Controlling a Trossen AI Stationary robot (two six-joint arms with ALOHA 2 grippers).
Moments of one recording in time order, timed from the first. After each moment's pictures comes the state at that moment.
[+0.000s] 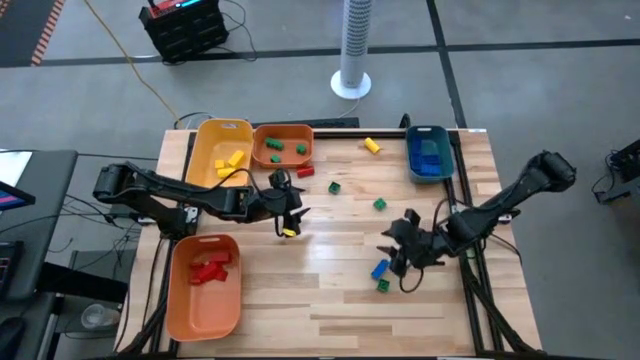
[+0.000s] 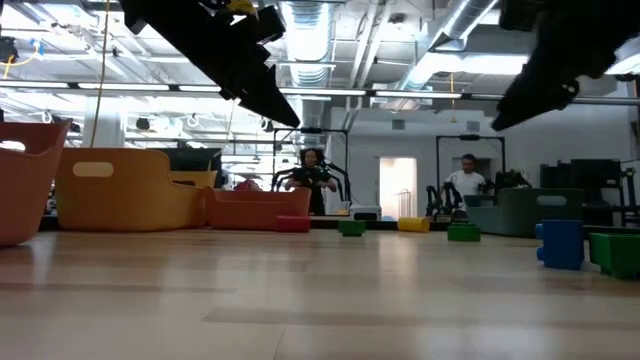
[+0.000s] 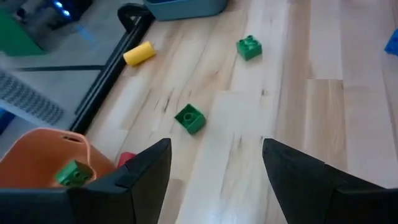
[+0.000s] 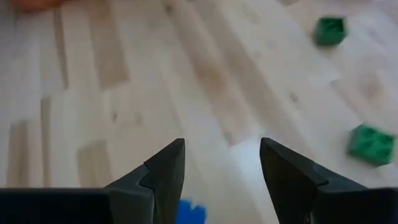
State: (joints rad) left arm -0.05 1.42 0.88 -0.03 -0.49 0.06; right arm 0.51 1.17 0.72 -0.45 0.54 0.75
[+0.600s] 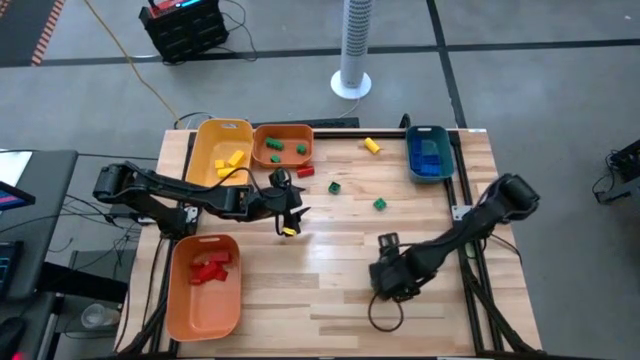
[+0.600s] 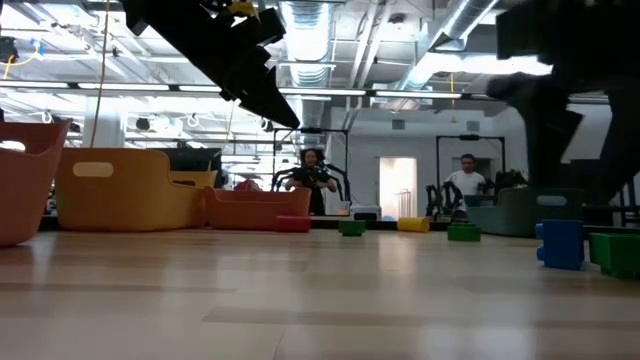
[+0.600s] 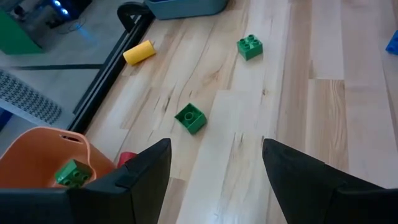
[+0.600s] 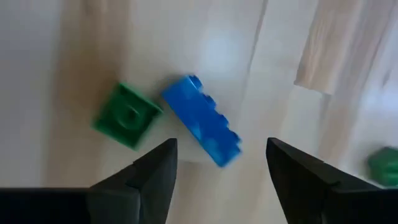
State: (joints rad) left arm -0.04 1.42 0.88 -0.04 -0.48 0.06; right arm 0.56 1.66 1.09 -0.89 0.29 0.32
